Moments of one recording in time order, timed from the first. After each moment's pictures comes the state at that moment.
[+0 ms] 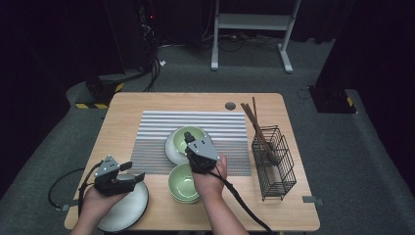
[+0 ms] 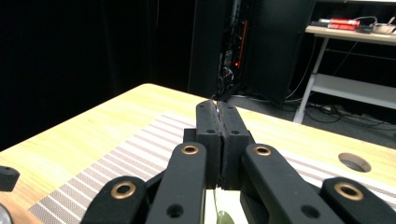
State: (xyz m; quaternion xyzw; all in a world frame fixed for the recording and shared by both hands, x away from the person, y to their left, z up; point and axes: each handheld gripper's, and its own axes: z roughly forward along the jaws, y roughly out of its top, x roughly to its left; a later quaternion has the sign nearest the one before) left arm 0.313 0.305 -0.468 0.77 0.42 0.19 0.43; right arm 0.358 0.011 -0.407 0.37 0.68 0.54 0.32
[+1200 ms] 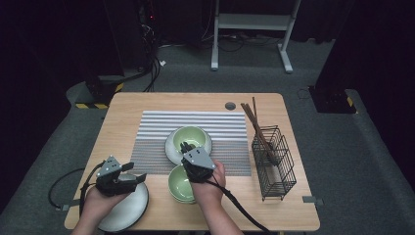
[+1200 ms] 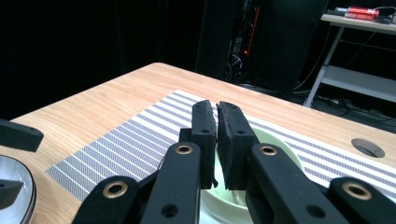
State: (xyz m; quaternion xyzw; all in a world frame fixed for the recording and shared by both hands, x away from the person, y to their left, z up) left arm 0.314 0.302 -0.469 0.78 0.42 0.19 0.43; right arm 0.342 0.016 -0.426 0.36 0.71 0.52 0.32
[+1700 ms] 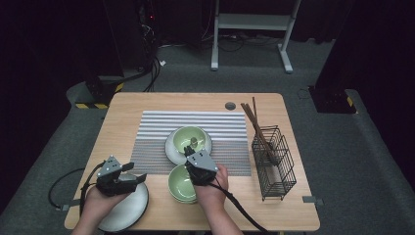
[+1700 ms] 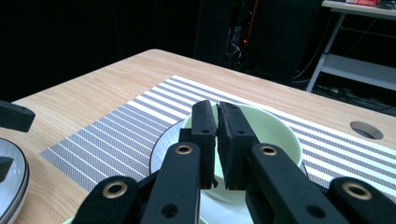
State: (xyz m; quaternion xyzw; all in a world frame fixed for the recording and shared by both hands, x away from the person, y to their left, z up) left arm 0.314 0.301 -0.470 0.78 0.42 0.19 0.43; right arm 0.341 0.009 -0.439 0.37 0.72 0.50 0.31
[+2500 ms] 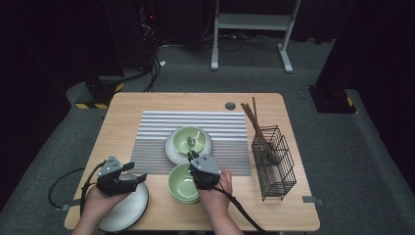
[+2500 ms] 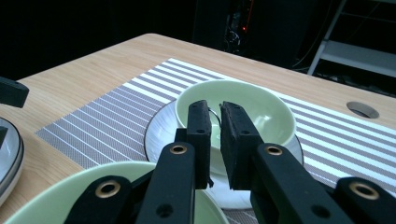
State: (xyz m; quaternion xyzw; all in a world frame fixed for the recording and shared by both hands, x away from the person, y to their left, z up) left arm 0.316 0.301 -0.471 0.78 0.42 0.18 0.42; right arm 0.335 -0.003 -0.450 0.38 0.73 0.49 0.30
